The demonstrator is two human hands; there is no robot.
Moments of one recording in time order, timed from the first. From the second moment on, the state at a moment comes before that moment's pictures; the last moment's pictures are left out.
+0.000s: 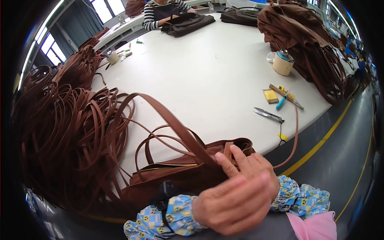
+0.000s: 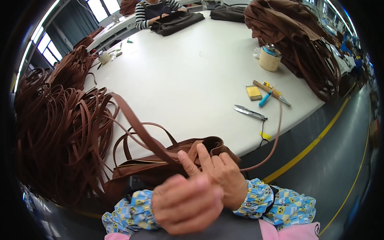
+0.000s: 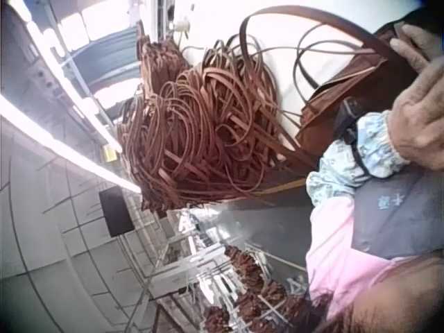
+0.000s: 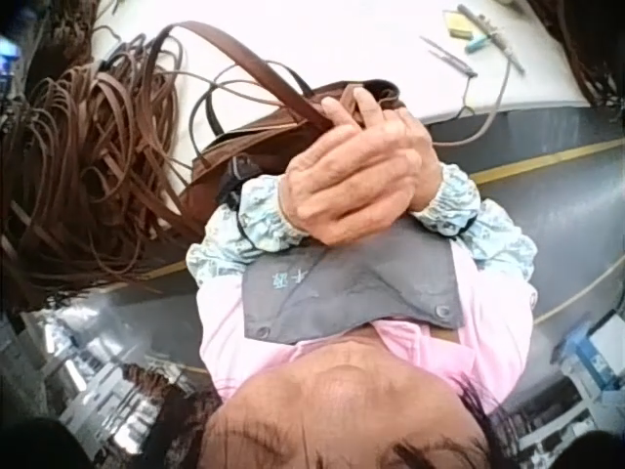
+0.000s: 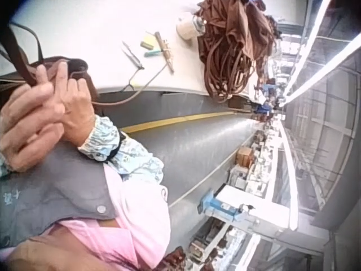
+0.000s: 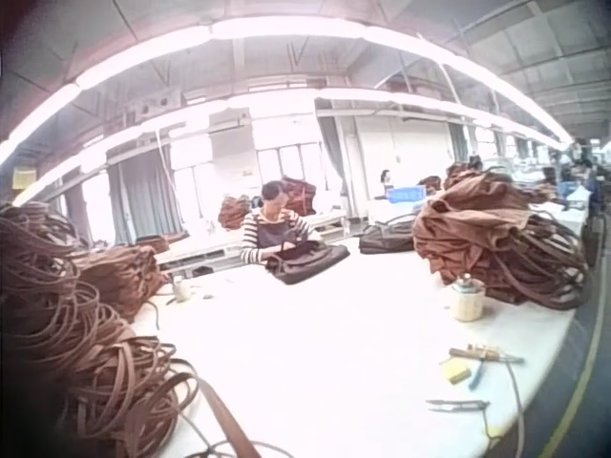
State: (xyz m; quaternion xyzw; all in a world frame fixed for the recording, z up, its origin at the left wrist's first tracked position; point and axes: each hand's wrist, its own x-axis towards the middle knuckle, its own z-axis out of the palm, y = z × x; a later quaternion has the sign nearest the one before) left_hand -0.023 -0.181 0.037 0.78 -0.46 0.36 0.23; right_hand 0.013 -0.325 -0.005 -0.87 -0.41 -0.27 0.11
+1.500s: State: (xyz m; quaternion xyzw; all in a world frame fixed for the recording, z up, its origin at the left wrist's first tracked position) left_hand 0.004 -0.145 -0.041 0.85 -0.12 -0.03 0.52; right_hand 0.041 -0.346 -0.074 -0.73 -0.44 -0.22 0.48
